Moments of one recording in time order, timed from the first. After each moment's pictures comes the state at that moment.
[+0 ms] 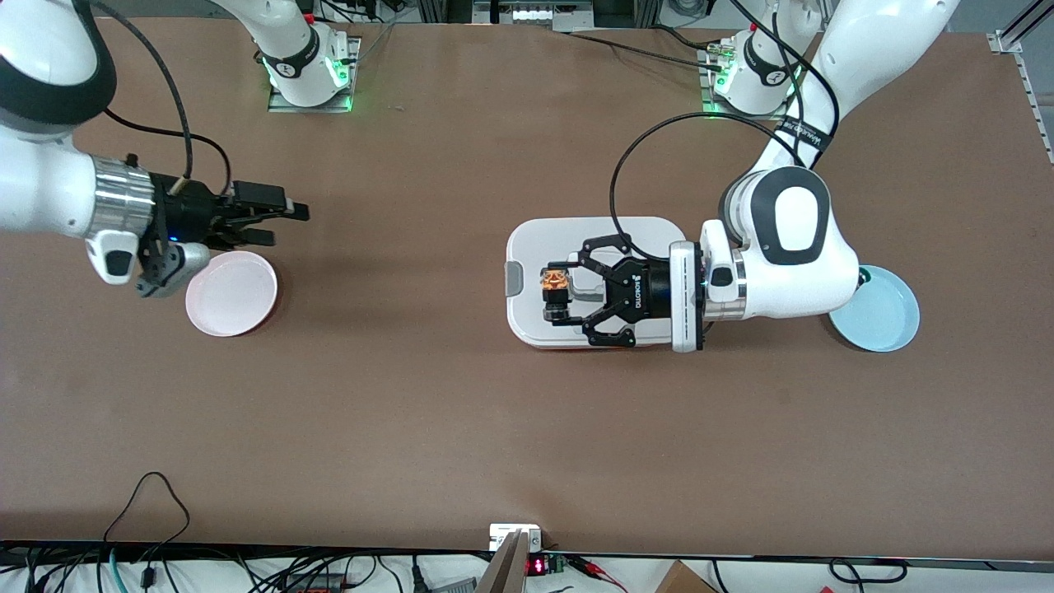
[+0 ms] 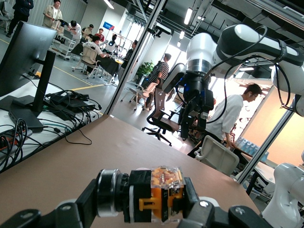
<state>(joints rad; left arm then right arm) -0.06 0.54 -0.38 -1.53 -1.49 2.11 1.55 0.21 0.22 -0.14 -1.63 0.77 1.58 -0.24</state>
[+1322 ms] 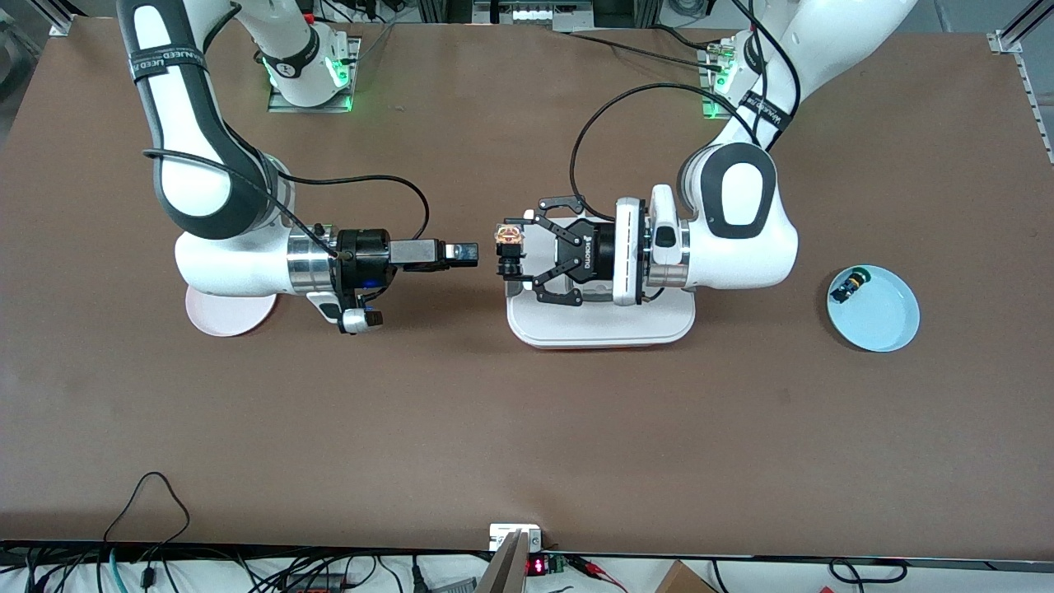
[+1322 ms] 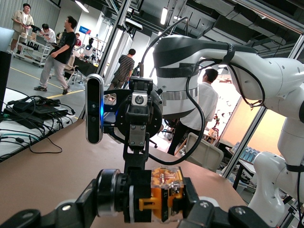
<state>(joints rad) -0.12 0.50 -0.42 -1.61 -1.57 2.11 1.70 0.45 0.44 -0.13 -1.64 1.63 1.81 -0.18</state>
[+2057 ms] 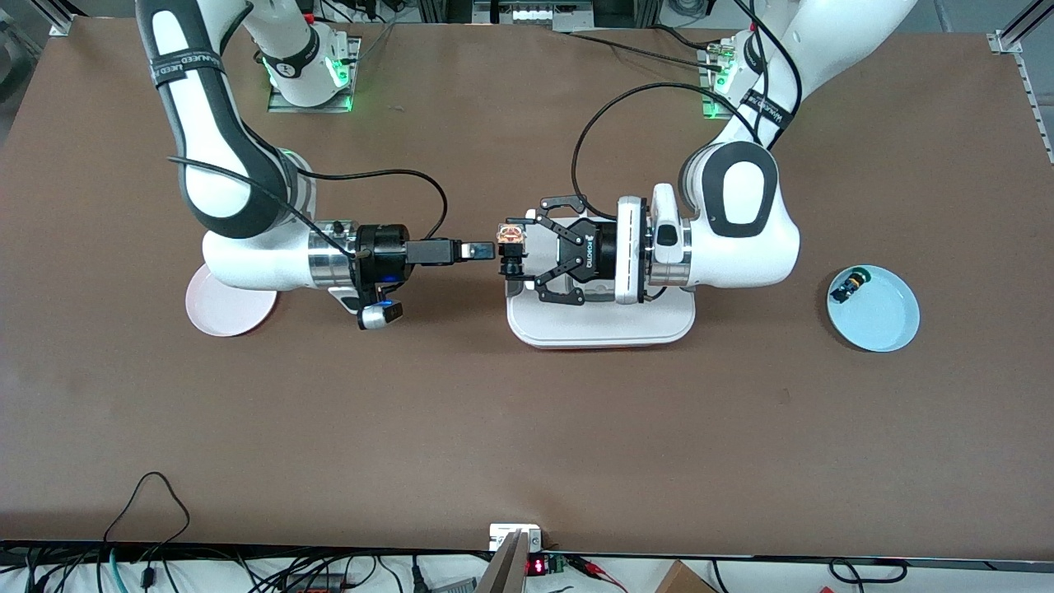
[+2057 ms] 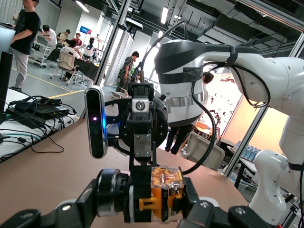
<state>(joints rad) -0.12 0.49 -0.42 -1.62 -1.57 2.11 1.71 0.50 0.44 -0.13 -1.68 1.73 1.85 -0.16</state>
